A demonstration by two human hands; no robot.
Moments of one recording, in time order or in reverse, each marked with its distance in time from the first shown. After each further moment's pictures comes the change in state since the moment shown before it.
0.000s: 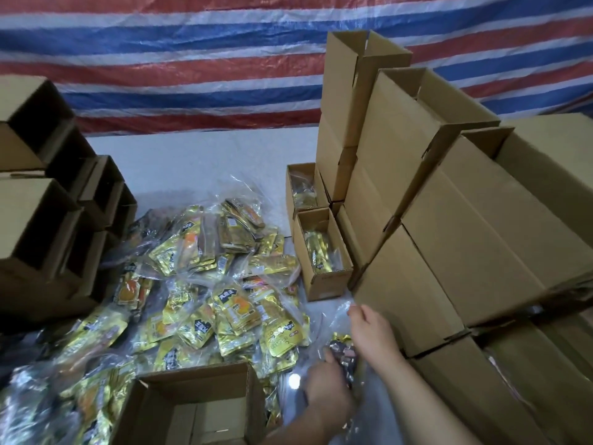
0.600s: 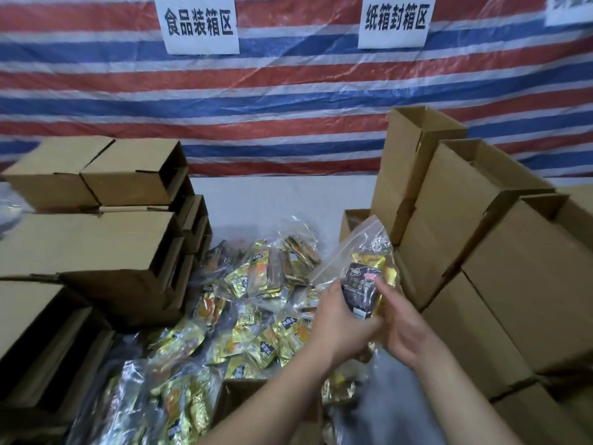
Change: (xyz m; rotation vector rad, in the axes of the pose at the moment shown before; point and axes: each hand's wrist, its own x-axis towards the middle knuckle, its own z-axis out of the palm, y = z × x) left_hand -0.084 -0.023 -0.232 -0.895 0.244 0.389; right_hand -0.056 -0.136 -0.004 1.004 -0.583 -0.062
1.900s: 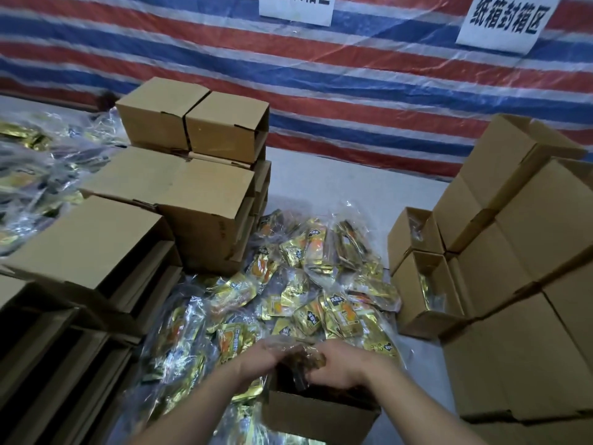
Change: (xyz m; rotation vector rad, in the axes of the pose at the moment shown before) left_hand -0.080 -0.188 -0.179 -0.113 -0.203 -0.340; right_hand 0.023 0.151 0.094 -1.727 -0.625 0.339
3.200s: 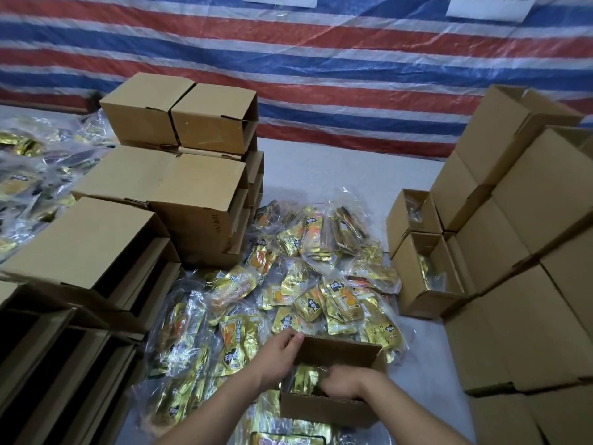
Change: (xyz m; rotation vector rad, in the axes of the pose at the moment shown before) left_hand 0.007 -0.017 0.031 0.294 0.224 0.012; right_hand 0.023 0.037 0.059 0.048 -0.190 0.248
